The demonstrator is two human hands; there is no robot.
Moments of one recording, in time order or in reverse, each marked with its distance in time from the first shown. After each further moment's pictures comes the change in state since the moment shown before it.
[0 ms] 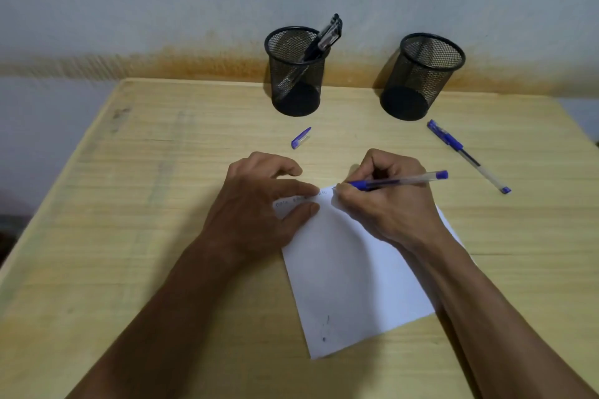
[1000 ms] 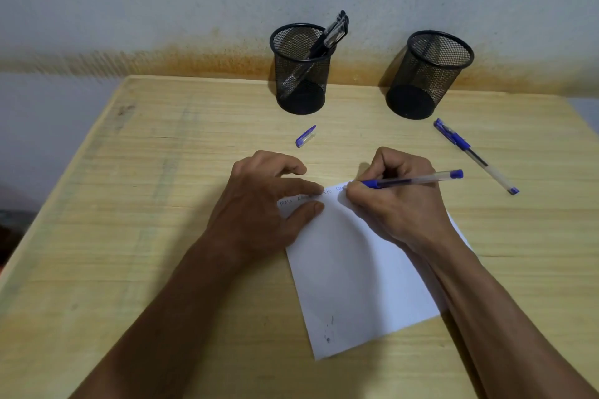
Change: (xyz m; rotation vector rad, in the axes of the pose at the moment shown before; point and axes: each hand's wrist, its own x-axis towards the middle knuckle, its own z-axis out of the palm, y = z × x) left_hand 0.000 0.002 0.000 -0.014 0.008 -0.011; right_hand -0.003 -0.003 -0.001 0.082 0.024 -0.017
